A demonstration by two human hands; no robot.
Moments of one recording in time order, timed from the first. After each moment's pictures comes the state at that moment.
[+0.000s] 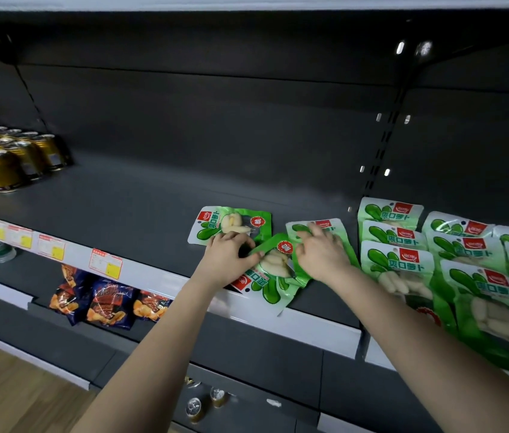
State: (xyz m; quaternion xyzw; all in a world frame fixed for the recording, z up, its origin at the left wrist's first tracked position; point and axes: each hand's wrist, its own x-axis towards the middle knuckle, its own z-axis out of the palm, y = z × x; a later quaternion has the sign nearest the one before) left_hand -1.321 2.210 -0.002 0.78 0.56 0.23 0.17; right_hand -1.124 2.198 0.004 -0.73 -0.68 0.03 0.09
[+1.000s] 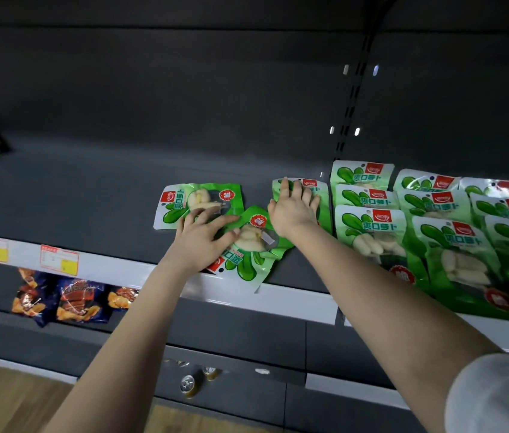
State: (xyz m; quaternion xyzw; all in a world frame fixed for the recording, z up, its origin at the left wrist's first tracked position) left_hand -1.318 2.217 -0.012 0.82 0.54 0.14 0.14; right_hand -1.125 2.235 -0.009 -0.80 -0.59 0.05 0.09
